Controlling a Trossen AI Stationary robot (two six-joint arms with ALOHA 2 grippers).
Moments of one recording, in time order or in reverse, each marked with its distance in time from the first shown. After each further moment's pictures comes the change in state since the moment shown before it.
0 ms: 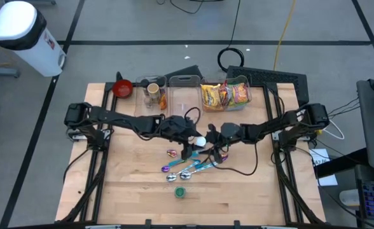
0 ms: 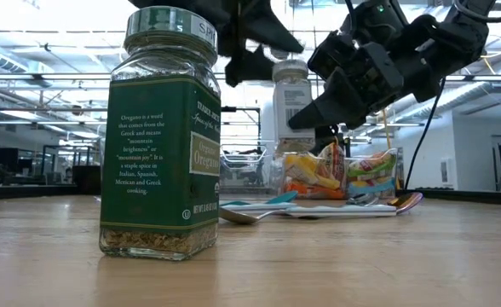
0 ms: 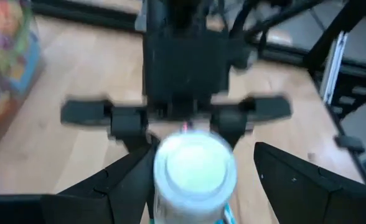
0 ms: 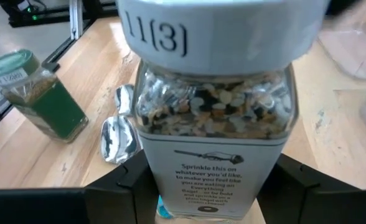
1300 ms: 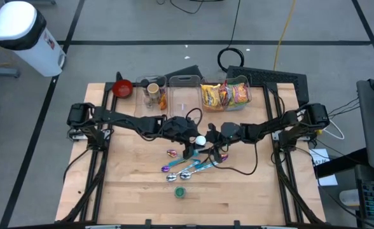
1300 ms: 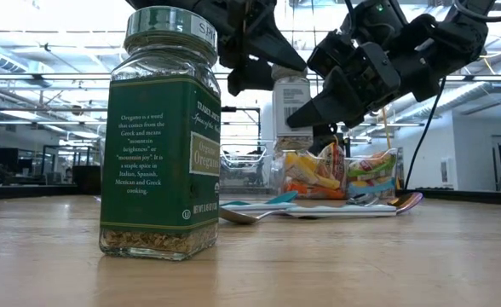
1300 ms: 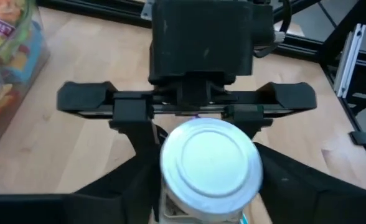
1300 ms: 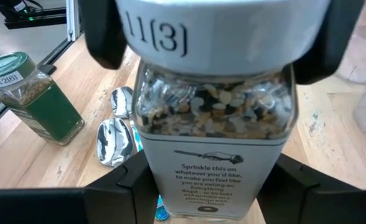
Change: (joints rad) left arm 0.012 0.037 0.000 0.017 -0.013 0.006; right arm 0.000 -0.002 0.001 0.003 0.005 -0.007
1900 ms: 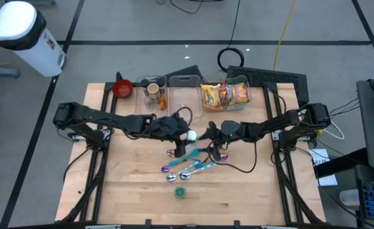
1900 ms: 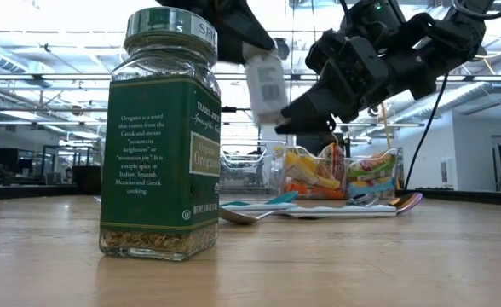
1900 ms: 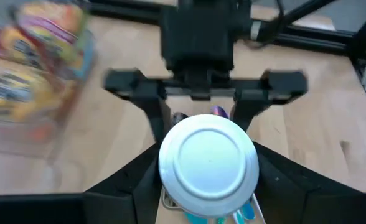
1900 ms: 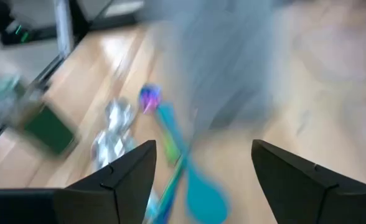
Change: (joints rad) left arm -0.039 -0.158 -0.002 -0.196 -0.196 0.013; right arm -0.006 -0.013 0.003 -0.010 0.014 0.056
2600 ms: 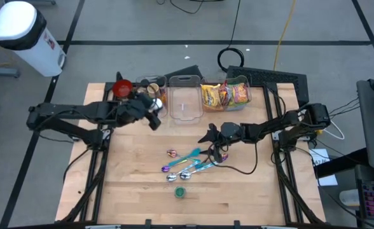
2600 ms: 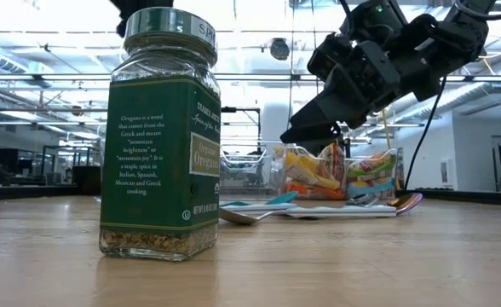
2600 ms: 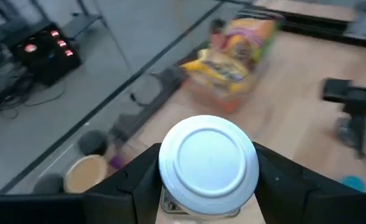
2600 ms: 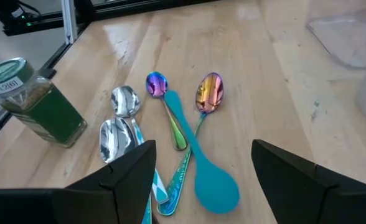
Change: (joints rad) left arm 0.072 -0.416 -0.091 -0.404 -0.473 -0.073; right arm 0.005 0.003 -0.003 -0.027 -0.015 0.001
